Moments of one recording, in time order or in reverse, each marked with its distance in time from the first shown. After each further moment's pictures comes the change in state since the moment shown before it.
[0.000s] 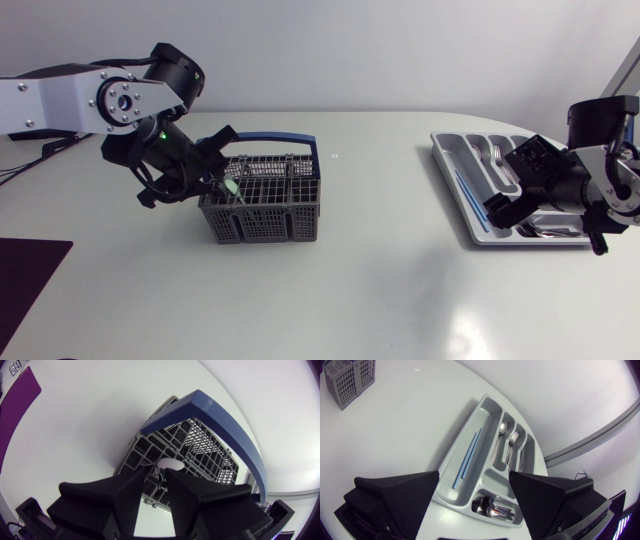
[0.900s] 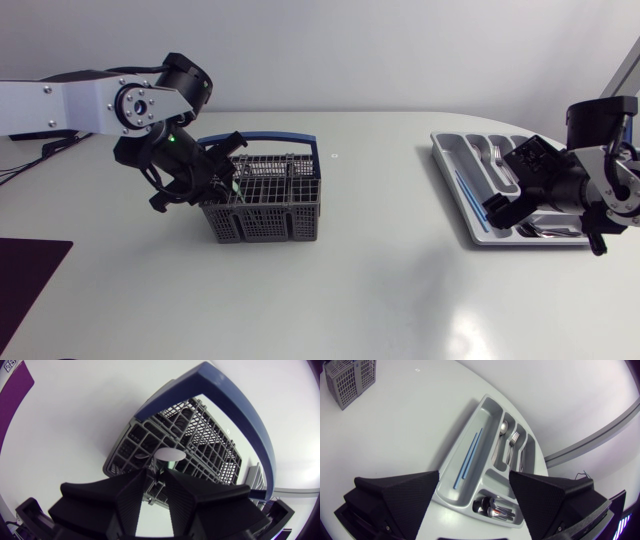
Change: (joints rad) left arm 0.007 0.055 0.015 0.004 0.080 0.000; right arm 0.002 0.000 -0.005 0.004 0.002 0.003
